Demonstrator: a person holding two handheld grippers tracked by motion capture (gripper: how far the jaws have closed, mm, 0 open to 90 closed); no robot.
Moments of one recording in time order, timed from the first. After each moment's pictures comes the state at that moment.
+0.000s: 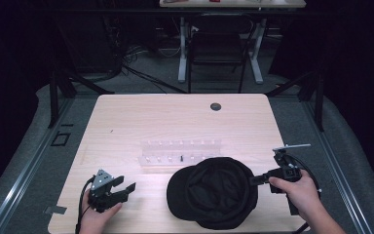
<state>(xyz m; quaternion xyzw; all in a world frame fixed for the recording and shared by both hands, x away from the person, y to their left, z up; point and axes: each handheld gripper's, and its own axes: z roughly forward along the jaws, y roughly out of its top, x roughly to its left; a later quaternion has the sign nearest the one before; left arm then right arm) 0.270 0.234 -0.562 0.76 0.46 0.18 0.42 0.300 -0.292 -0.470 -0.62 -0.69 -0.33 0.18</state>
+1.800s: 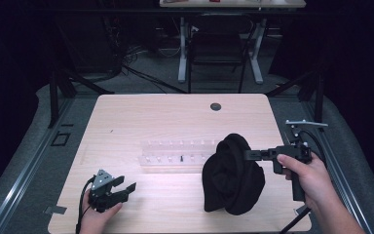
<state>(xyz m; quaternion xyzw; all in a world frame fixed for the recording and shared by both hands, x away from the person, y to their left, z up) 0.270 0.234 -0.562 0.76 0.46 0.17 0.42 0.295 -0.276 -0.375 -0.55 -0.64 -0.49 0.23</state>
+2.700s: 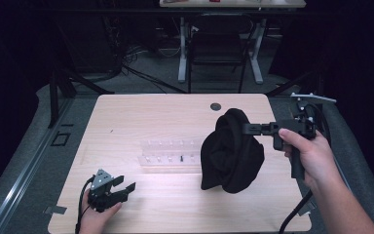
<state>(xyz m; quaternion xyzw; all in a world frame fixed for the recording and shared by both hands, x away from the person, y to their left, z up) 0.270 0.235 -0.562 0.76 0.46 0.18 0.43 0.315 -0.265 -0.318 -0.53 -0.62 -0.53 0.21</state>
